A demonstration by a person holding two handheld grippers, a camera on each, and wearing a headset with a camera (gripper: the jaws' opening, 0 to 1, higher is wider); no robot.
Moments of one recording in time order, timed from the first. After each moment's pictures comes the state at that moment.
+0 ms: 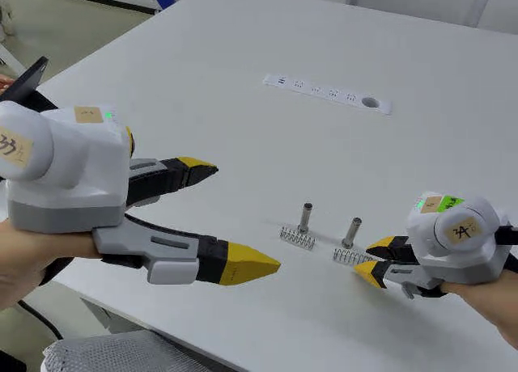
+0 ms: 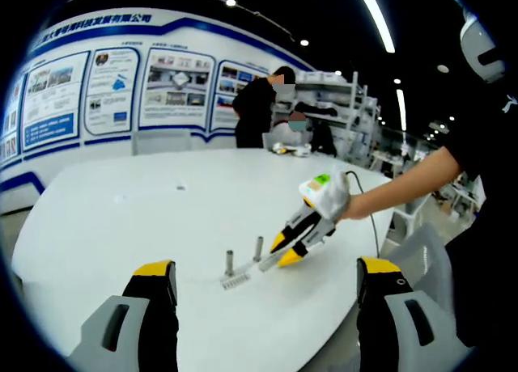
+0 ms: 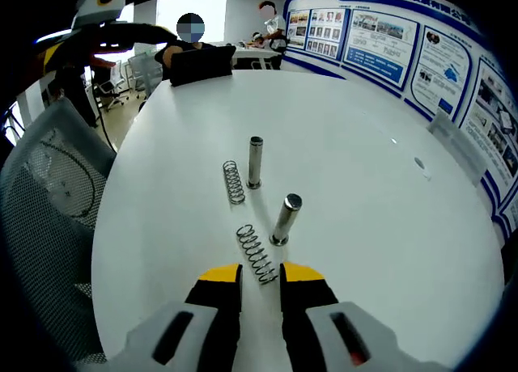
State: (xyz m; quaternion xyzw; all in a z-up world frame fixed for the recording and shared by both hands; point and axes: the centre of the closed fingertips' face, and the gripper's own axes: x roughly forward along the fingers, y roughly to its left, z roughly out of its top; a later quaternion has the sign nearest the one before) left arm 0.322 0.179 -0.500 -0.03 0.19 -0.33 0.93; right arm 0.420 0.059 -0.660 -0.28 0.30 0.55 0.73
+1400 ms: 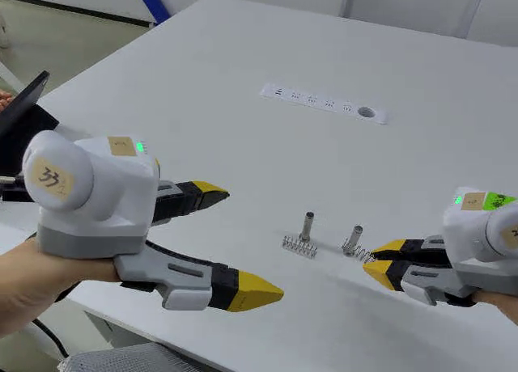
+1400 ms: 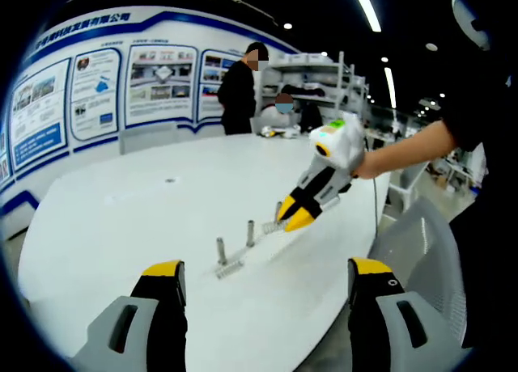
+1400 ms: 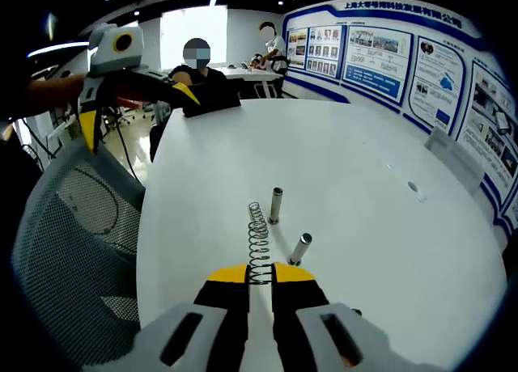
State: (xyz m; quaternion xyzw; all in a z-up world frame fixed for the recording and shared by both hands) left arm 0.315 0.159 -0.519 0.06 0.20 -0.36 0.91; right arm 0.387 0.062 -0.585 -0.25 0.25 0.57 0.74
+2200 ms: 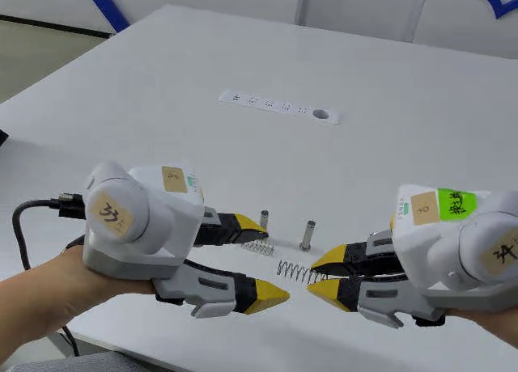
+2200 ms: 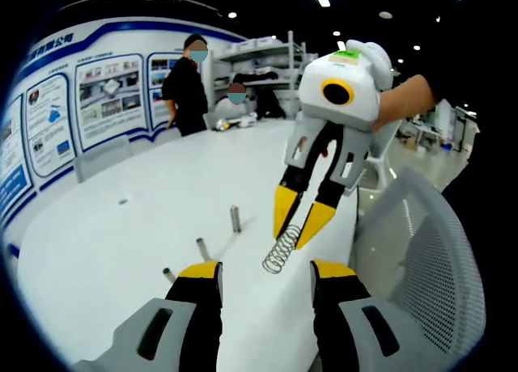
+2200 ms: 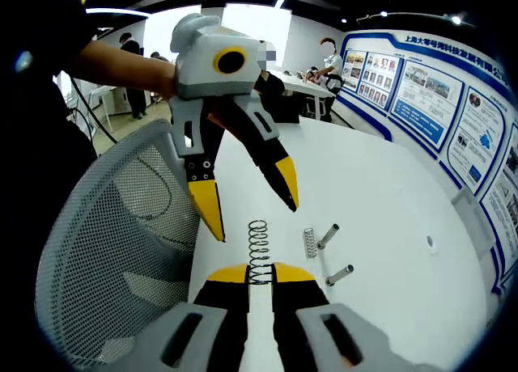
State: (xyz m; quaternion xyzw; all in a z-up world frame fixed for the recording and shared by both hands) left arm 0.315 0.081 -0.540 0.11 0.21 -0.46 0.86; right arm 0.312 0.064 -0.551 -0.31 0.19 0.66 0.66
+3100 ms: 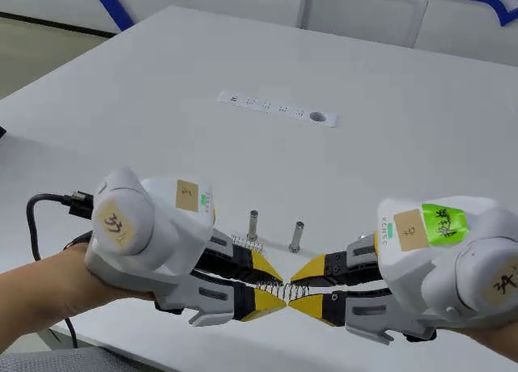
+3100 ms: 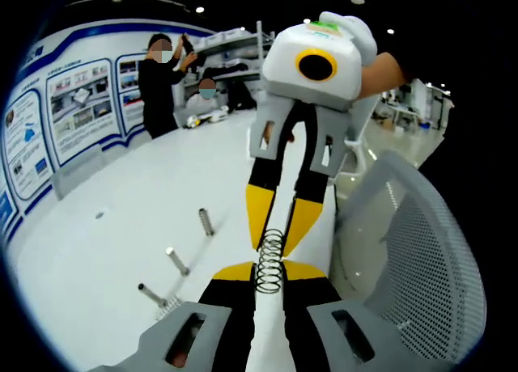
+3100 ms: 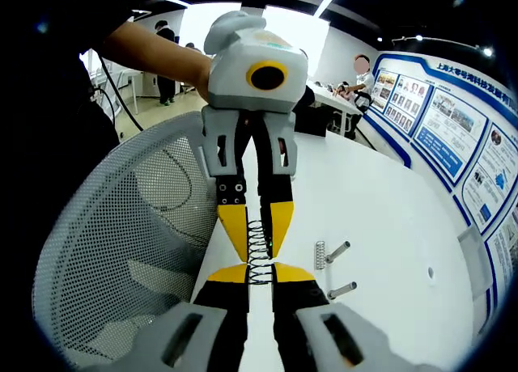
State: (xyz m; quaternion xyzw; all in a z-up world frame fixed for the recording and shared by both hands) left arm 0.300 0.053 -0.547 0.16 0.22 -0.50 0.82; right arm 0.296 0.062 -0.546 -0.35 0.14 0.70 0.61
